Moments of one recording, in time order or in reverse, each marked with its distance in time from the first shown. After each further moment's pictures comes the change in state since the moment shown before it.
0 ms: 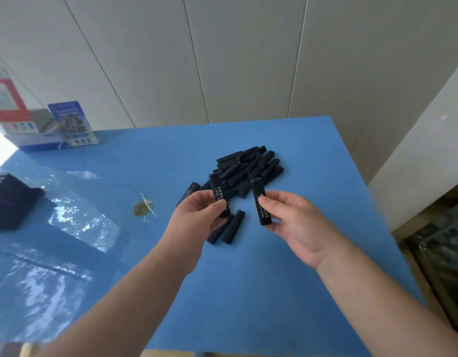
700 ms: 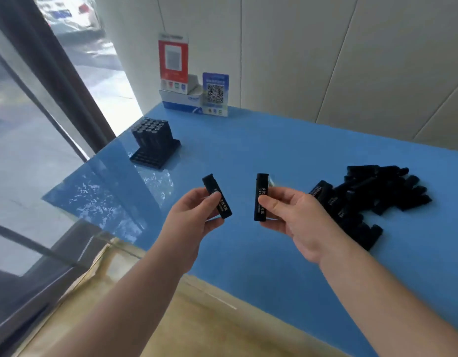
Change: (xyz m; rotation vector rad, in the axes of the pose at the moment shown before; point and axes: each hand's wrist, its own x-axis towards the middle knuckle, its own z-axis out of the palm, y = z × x) left_hand -0.089 0.012 -0.242 -0.242 0.334 0.086; right_hand 0.023 0.068 0.238 -0.235 -0.280 0.071
